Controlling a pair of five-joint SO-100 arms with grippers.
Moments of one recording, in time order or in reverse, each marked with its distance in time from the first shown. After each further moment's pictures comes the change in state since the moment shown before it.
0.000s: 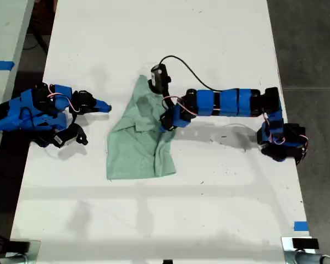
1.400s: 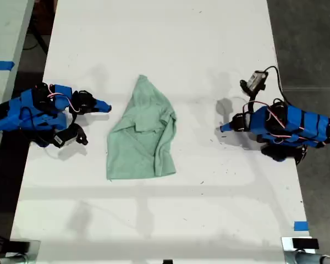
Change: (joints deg) arm 0 0.0 0.0 0.0 0.0 0.0; arm 1 8.0 132.6 120.8 0.5 19.1
